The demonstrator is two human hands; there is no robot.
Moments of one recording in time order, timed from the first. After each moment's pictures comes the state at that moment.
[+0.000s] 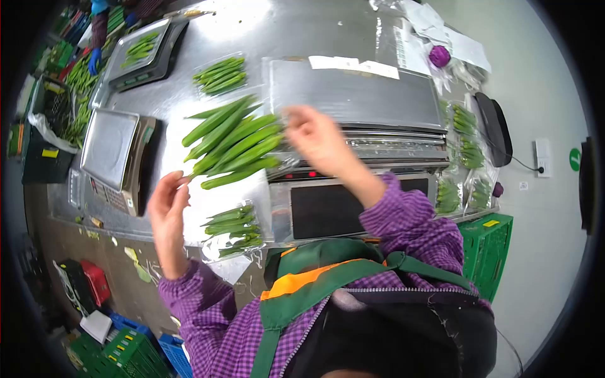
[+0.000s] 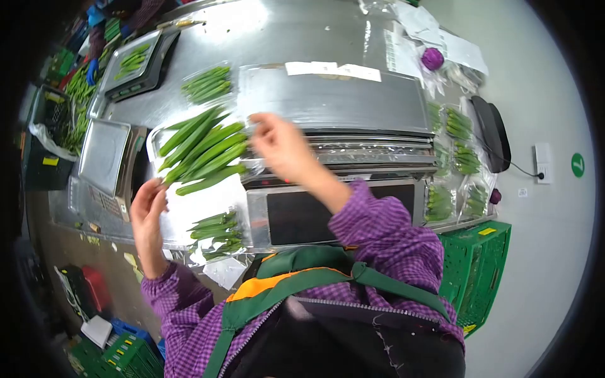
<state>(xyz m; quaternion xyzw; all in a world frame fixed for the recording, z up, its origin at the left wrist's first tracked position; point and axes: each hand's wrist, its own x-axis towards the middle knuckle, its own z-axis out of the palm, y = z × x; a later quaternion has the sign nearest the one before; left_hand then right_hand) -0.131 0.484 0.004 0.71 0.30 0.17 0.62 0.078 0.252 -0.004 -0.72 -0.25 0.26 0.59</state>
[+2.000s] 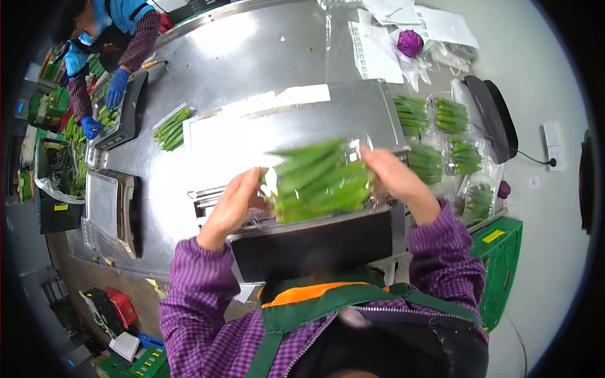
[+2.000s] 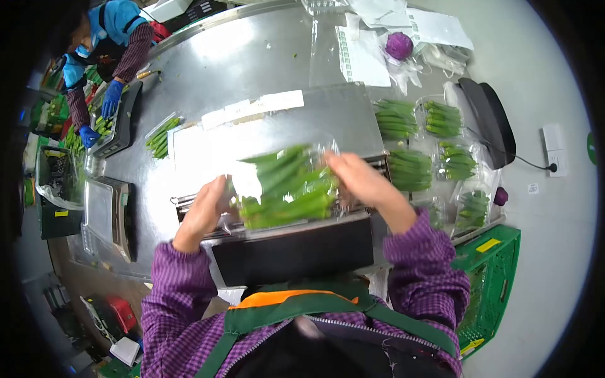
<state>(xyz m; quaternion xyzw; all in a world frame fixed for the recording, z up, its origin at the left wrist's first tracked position) 0.086 0.287 -0.001 0.64 0.14 -0.18 0.73 0.203 -0.003 -0.001 -0.71 -0.08 0.43 0.55</state>
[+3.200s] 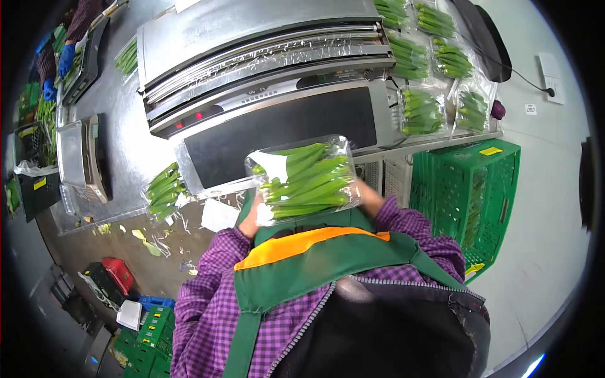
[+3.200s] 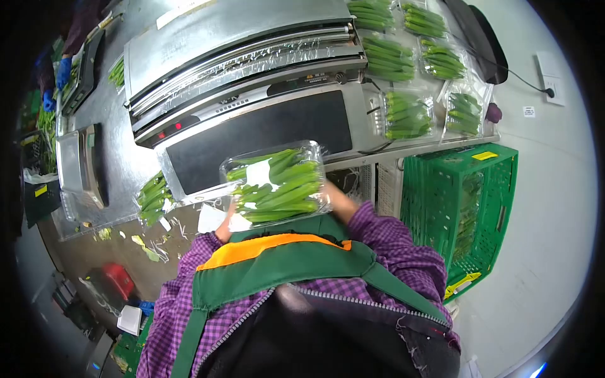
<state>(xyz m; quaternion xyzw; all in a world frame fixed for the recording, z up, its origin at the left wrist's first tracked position) -0.177 0.159 -0.169 0.79 0.11 0.02 0.60 -0.077 -0.094 -0.162 -0.50 0.05 0.52 0.69</state>
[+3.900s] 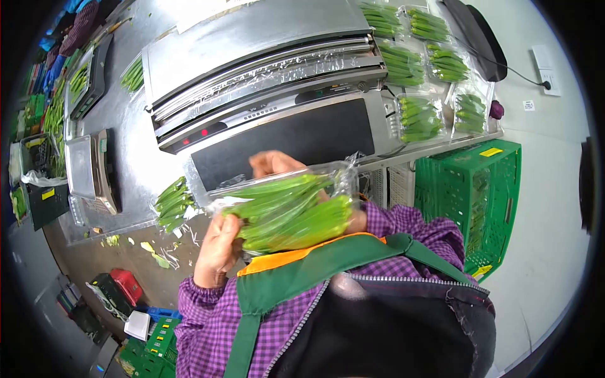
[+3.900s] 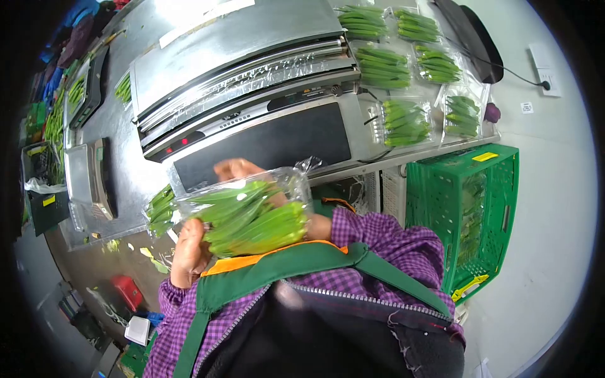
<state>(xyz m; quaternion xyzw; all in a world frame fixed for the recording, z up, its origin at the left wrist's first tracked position) -0.149 0.205 0.016 0.45 0.31 -0.19 0.82 -0.045 0.035 -0.034 -0.38 0.00 0.47 0.79</state>
